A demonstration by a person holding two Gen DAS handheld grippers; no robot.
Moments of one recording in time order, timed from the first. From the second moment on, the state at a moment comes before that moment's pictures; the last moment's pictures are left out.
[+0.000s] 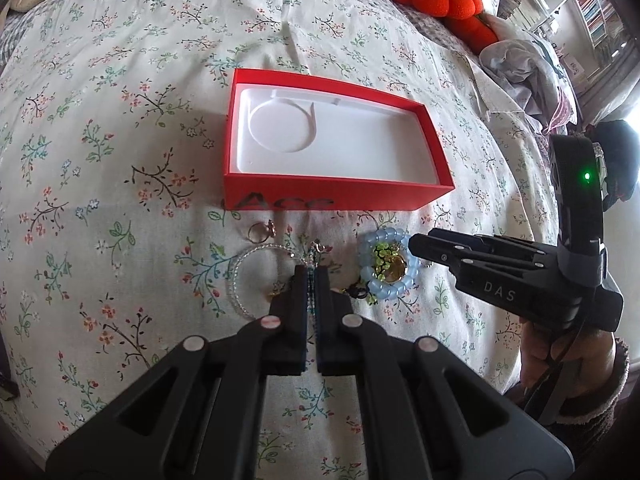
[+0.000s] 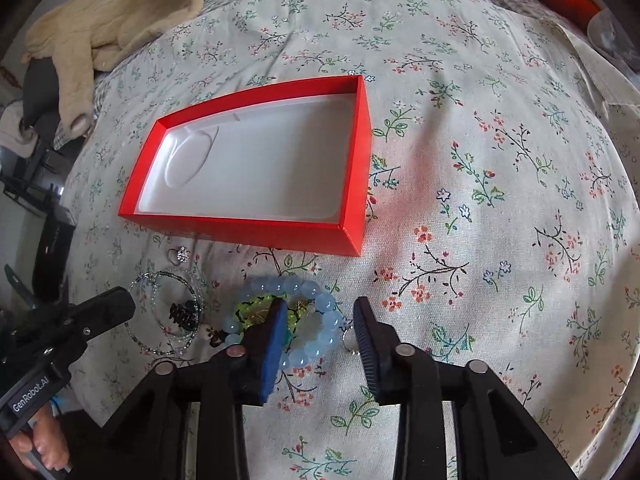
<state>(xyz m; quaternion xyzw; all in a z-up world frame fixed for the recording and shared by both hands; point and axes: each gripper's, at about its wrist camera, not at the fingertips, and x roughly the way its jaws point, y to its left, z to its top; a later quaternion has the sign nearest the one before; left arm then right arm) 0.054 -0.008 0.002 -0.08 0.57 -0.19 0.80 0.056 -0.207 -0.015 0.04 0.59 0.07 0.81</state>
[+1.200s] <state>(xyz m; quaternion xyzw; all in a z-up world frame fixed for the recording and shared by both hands) 0.055 -0.011 -0.004 -0.07 0.57 -0.19 0.80 0.046 -0.225 -0.040 0.16 0.60 0.07 0.78</state>
